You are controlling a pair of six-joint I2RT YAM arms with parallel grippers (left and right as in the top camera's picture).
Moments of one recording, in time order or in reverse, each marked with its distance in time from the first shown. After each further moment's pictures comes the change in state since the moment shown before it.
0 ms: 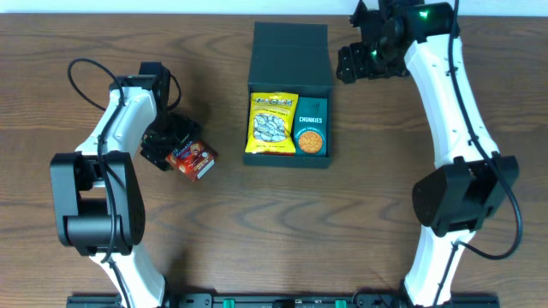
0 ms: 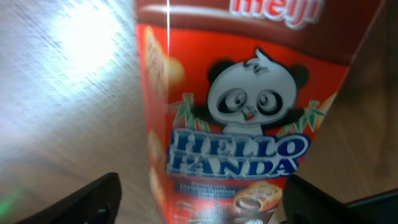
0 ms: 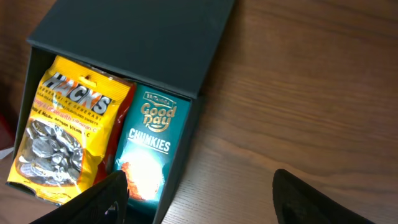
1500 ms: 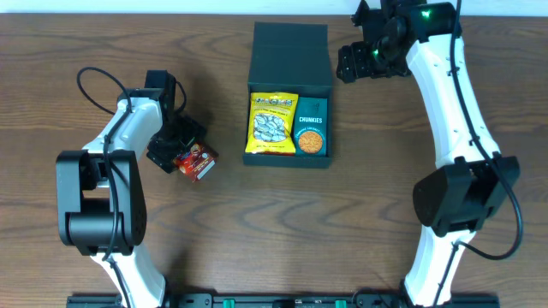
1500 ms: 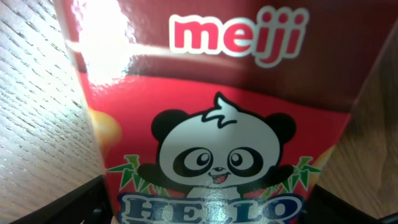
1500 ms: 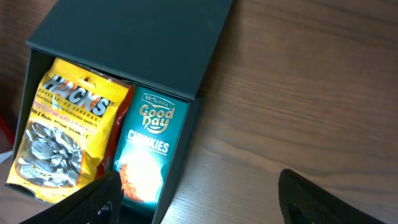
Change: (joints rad) left arm -0.016 0.000 -0.101 0.173 -0.005 0.025; right arm -0.003 0.000 0.000 0.004 0.000 0.000
